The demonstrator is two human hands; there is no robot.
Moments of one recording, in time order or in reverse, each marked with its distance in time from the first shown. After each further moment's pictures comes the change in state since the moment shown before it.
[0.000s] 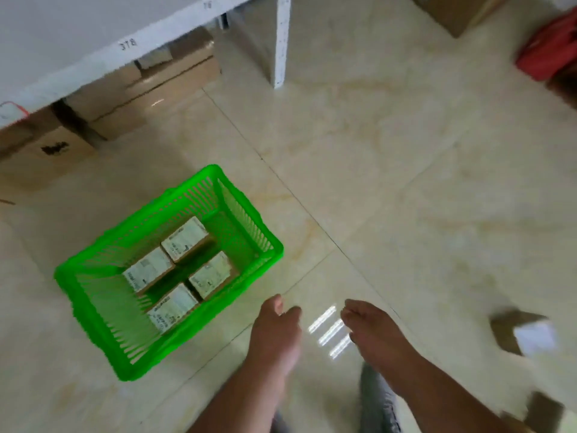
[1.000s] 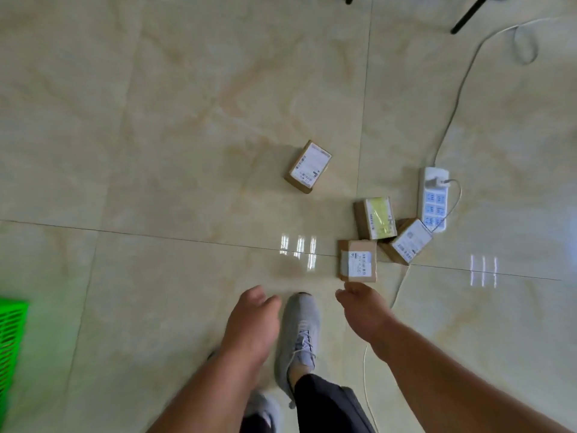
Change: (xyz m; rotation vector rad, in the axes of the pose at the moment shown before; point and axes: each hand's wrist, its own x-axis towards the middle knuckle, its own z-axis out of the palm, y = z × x) left_hand -0.182 -0.141 0.483 0.749 -0.300 0.050; right_hand -0.053 0.505 -0.275 0.545 0.275 0.474
